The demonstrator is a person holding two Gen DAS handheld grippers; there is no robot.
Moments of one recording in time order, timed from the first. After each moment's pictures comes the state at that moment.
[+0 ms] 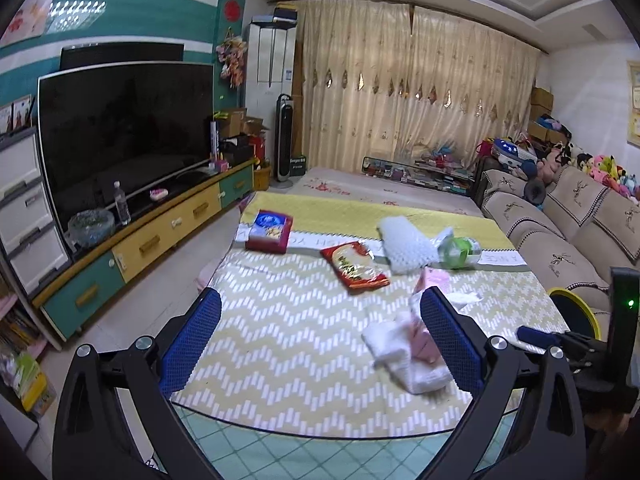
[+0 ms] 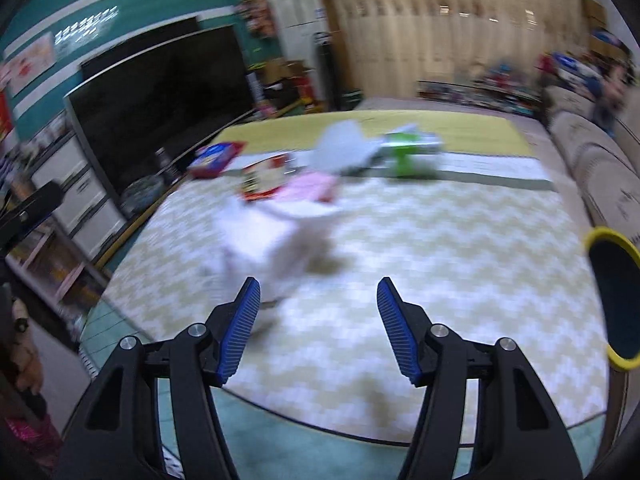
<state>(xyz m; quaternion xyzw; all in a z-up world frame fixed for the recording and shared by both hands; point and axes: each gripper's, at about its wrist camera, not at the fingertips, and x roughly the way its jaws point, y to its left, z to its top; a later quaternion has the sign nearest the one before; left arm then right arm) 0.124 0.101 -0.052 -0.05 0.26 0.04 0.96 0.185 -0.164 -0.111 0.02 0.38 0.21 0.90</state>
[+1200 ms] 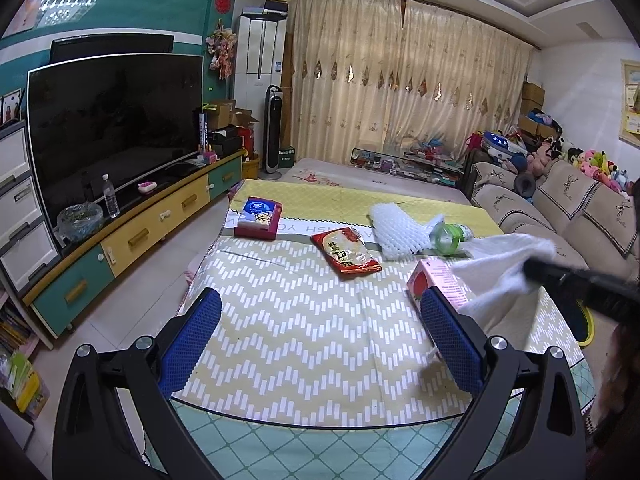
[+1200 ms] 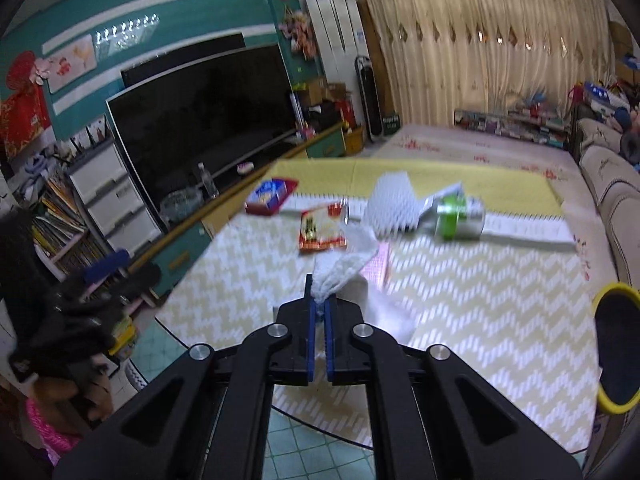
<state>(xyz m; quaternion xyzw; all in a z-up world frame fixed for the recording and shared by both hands) 0.124 0.078 -0.062 -0.05 0.27 0.02 0.96 0.177 -0.166 -0.033 0.03 0.32 0.26 0.91</state>
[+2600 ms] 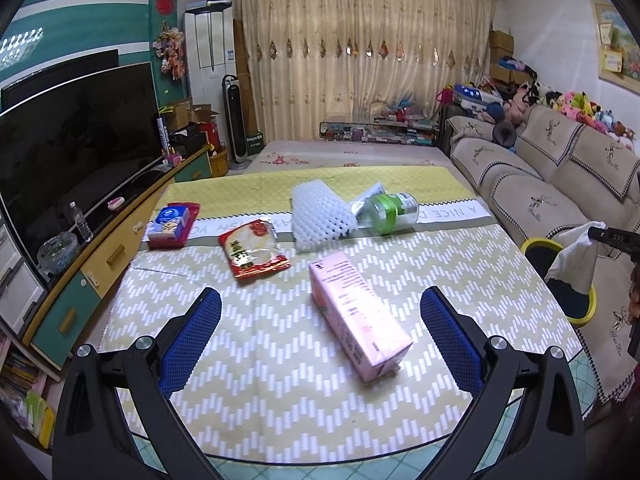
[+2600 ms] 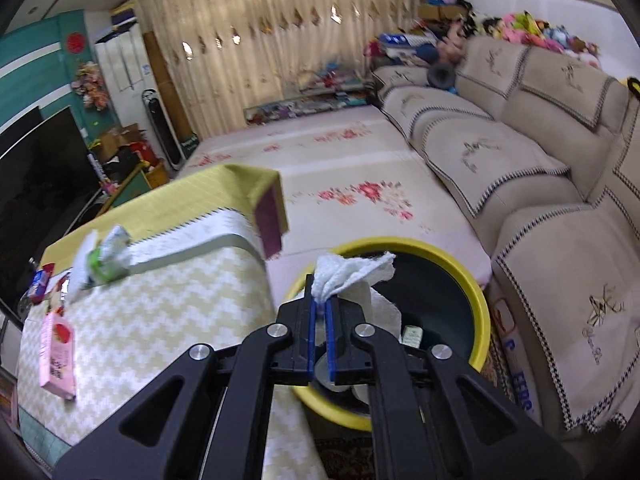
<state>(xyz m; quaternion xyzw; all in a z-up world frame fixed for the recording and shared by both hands) 0.189 -0.055 -0.070 0.02 0.31 -0.02 0.95 0.232 -0.501 -0.097 0.12 0.36 -0.09 0.92</state>
